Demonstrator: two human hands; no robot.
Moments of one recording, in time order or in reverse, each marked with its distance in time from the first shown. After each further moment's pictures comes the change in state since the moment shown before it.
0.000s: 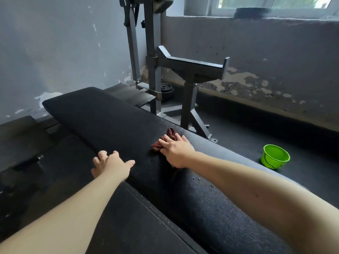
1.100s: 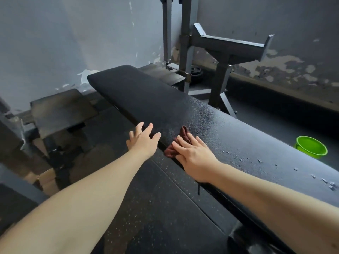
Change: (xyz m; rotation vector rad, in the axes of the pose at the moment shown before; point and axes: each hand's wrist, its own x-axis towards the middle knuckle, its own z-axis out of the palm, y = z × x) left_hand -0.018 -0.044 0.015 -0.186 0.010 0.198; right_hand -0.118 -0.083 0.015 0.063 0.016 -0.192
